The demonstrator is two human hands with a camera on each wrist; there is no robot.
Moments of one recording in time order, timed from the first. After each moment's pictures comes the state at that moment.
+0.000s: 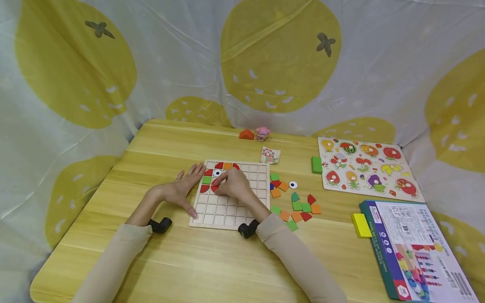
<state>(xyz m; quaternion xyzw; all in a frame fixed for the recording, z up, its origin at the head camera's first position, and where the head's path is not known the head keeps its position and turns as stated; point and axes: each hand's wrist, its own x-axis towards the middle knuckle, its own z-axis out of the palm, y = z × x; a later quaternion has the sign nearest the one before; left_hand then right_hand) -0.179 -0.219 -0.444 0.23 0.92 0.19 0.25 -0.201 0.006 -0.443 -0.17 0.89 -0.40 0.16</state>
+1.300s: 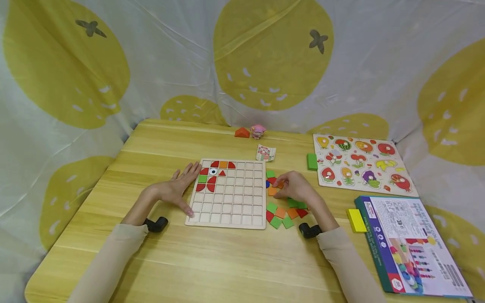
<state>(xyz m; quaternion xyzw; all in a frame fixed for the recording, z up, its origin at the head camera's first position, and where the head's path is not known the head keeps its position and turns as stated) -0.180 -0.218 -0.443 0.22 0.92 0.20 0.25 -0.204 0.188 -0.445 -0.15 0.90 -0.35 0.22</state>
